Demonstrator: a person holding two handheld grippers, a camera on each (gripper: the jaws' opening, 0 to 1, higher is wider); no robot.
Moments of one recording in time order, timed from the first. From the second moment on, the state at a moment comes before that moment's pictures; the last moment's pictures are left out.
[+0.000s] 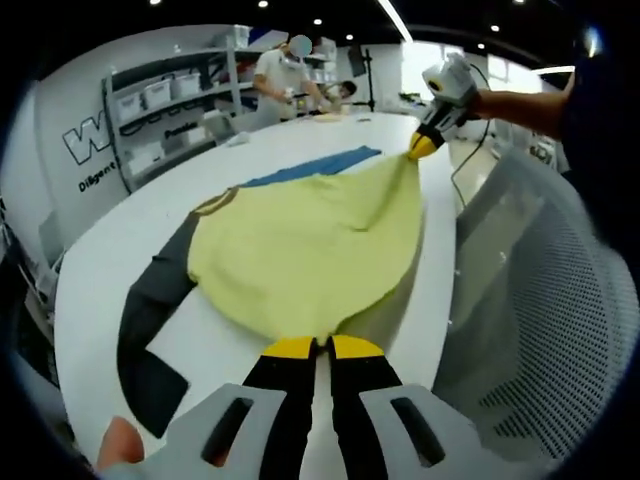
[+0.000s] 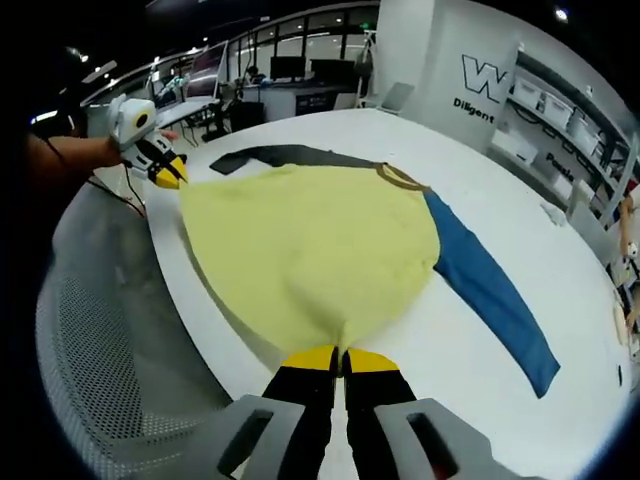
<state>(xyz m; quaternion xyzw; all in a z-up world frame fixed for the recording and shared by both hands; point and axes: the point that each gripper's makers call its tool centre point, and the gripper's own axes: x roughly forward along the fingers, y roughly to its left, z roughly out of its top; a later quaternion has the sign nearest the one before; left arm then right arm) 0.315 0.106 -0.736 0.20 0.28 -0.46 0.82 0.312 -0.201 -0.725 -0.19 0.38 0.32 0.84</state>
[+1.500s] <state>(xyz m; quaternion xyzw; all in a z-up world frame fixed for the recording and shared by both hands) 0.249 0.140 -0.796 0.16 0.39 -0.54 0.73 0.230 -0.193 -0.809 -0.23 0.55 0.39 0.70</state>
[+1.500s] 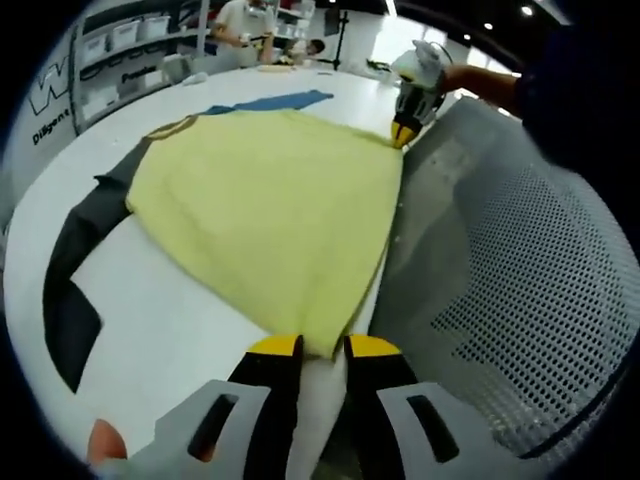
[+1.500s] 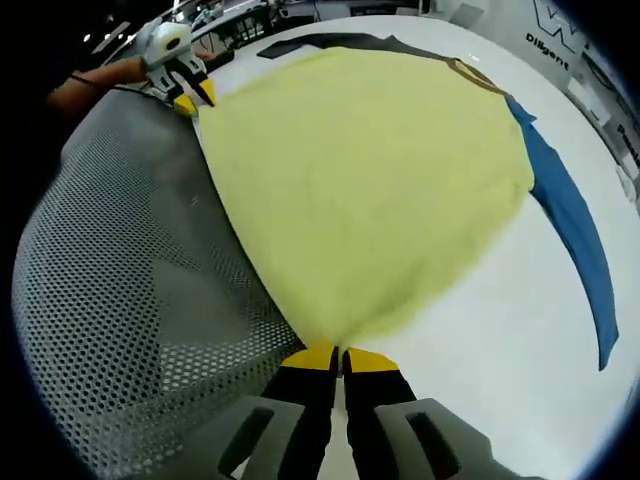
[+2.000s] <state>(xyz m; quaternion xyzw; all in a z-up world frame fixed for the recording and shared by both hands) 0.243 0.131 -0.794 0.12 0.38 -0.54 0.74 0.226 -0.191 -0.808 -0.23 0.55 0.40 0.70</state>
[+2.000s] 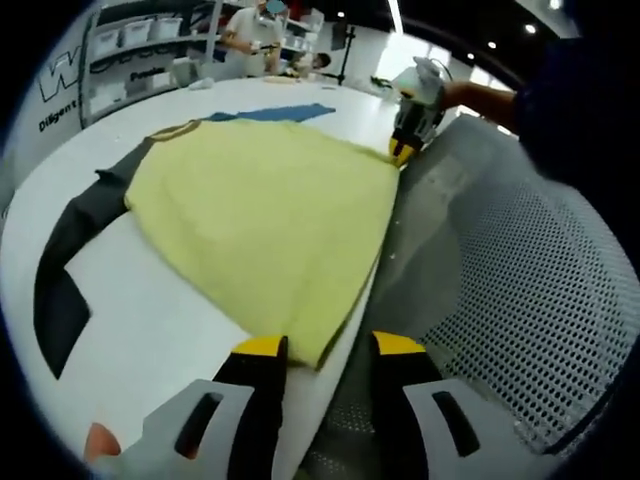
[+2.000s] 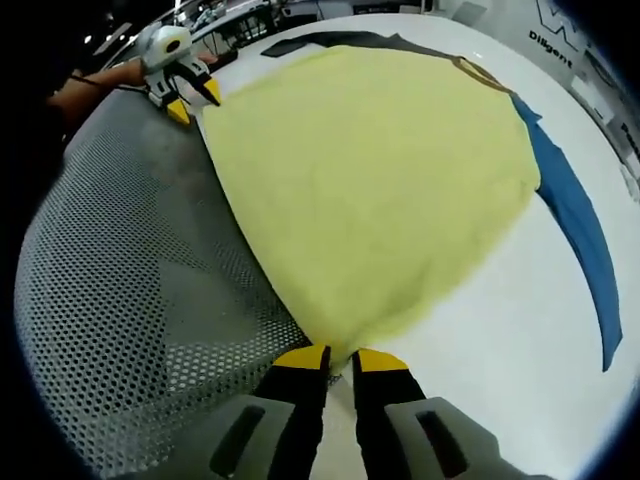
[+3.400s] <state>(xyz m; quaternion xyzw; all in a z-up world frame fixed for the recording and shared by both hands) 0.309 0.096 -0.647 0.01 0.19 -0.37 0.91 0.307 -0.233 -0.755 -0.20 0.47 0.30 0.80</state>
